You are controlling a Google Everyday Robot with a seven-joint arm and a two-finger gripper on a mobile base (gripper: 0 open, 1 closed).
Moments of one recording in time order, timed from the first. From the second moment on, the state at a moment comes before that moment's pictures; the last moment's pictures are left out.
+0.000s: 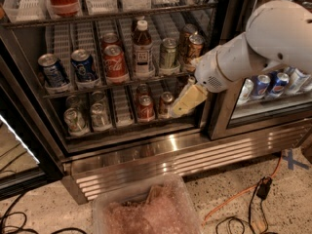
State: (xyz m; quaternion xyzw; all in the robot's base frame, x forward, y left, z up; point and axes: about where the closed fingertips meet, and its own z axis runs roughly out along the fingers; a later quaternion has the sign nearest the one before) arm 0.571 -0.080 0.869 -0.54 0.76 0.10 0.35
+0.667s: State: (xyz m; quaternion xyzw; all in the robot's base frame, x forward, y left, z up) arm 0.589 -0.062 0.865 -0.51 0.77 0.11 0.38
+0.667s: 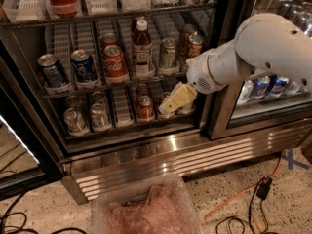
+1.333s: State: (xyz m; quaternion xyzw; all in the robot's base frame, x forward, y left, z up) arm 0.589 -0.059 0.859 -0.49 0.77 0.12 0.39
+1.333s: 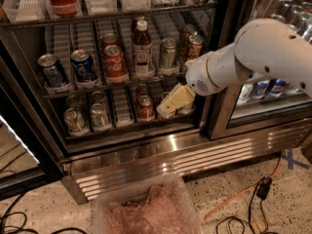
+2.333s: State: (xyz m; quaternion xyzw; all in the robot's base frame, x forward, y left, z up) arm 0.605 -0.037 0.840 -0.47 0.77 0.14 0.42
